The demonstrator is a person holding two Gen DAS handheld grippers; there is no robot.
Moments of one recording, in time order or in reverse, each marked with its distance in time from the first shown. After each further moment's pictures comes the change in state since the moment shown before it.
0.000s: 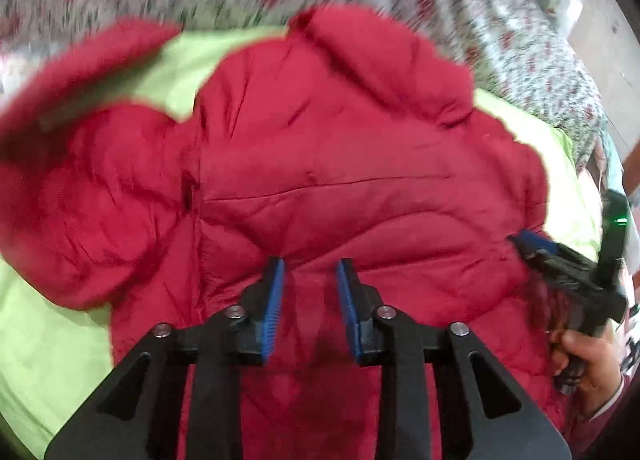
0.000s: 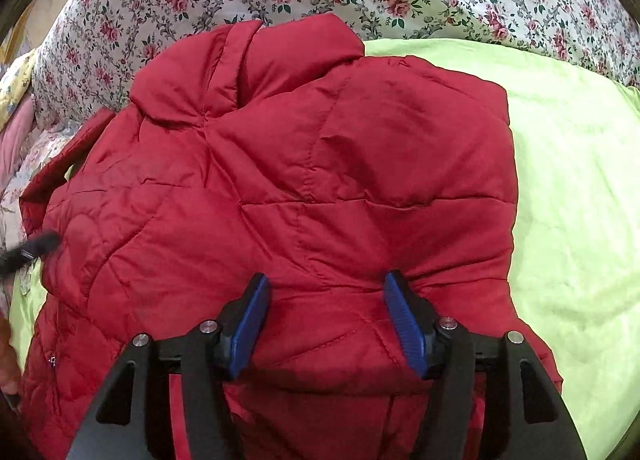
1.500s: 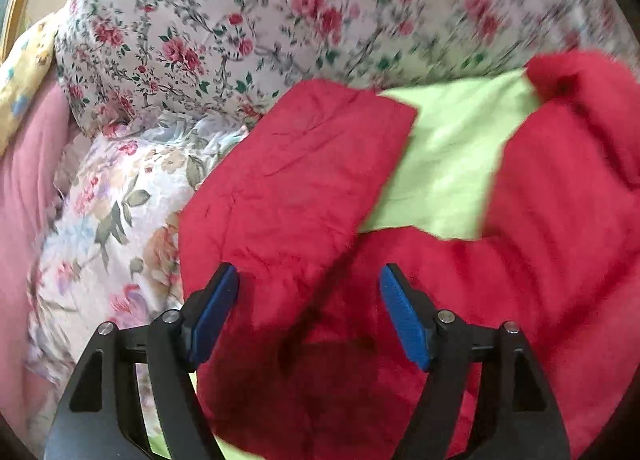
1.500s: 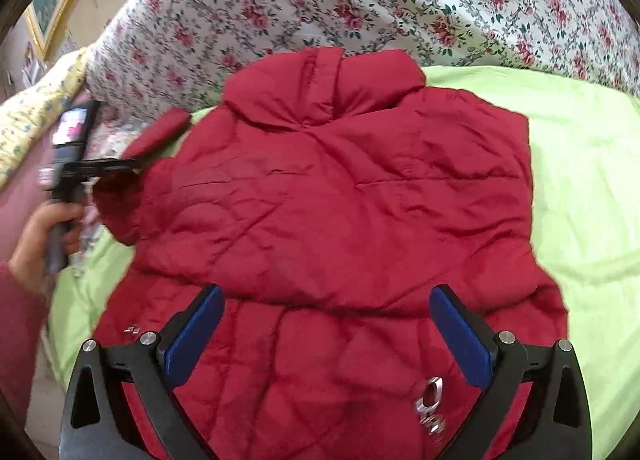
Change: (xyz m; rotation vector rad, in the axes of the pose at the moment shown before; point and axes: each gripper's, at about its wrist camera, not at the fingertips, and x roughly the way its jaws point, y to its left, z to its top) left arm 0.013 0.105 0.110 0.136 0.007 0.709; right arm -0.070 0.054 -0.020 -0.025 -0.005 0.153
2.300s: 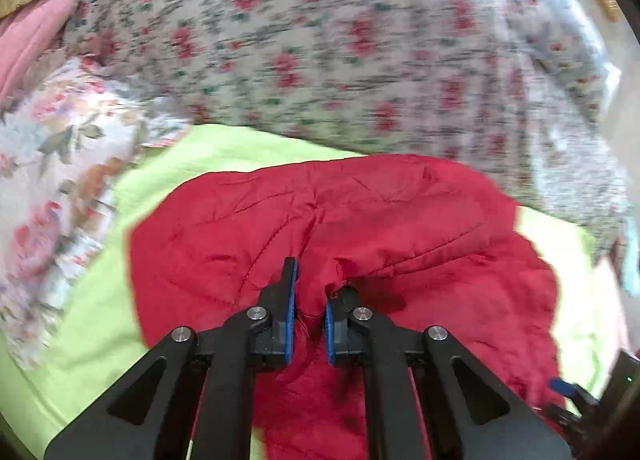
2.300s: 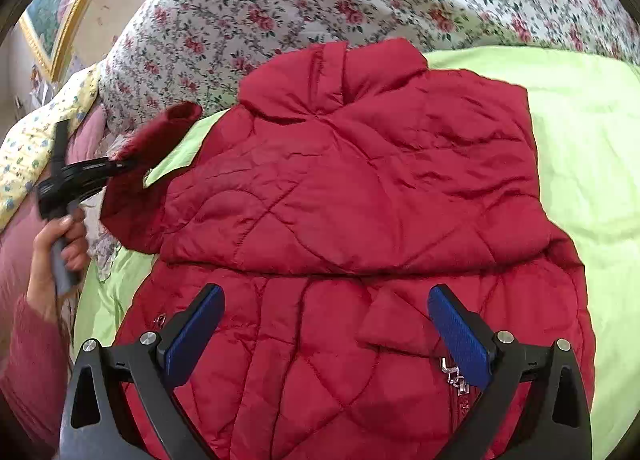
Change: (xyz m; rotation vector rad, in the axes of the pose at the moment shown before) left arm -0.107 0.040 -0.056 -0.350 -0.163 -0.603; right arm -0.006 -0.006 -0.019 0.068 -0.001 0.060
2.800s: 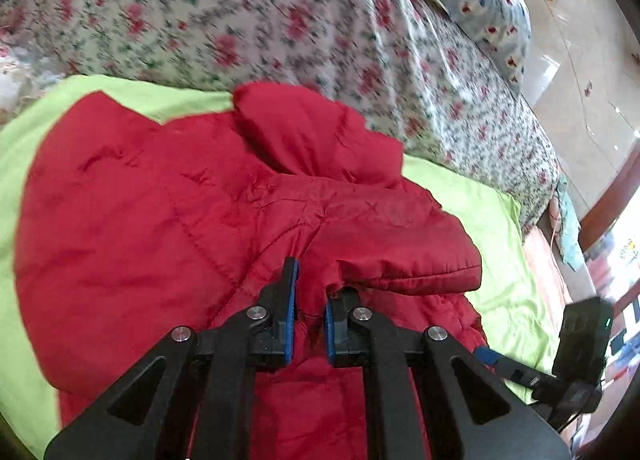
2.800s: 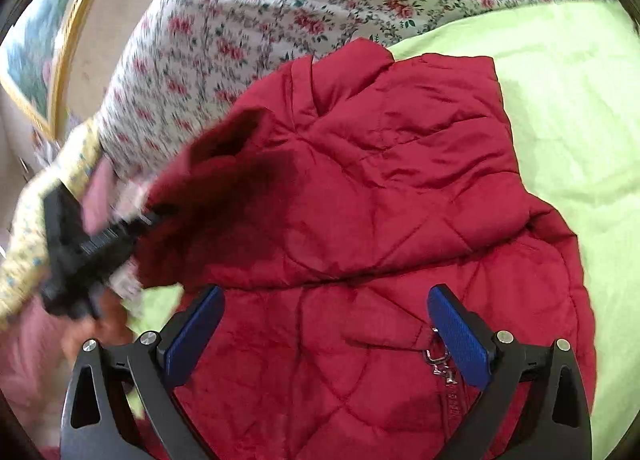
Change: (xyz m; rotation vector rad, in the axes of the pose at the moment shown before) left arm 0.022 -0.122 -0.059 0.026 0.064 -0.259; right arm -0.016 -0.043 0.006 0.222 -0.031 0.169
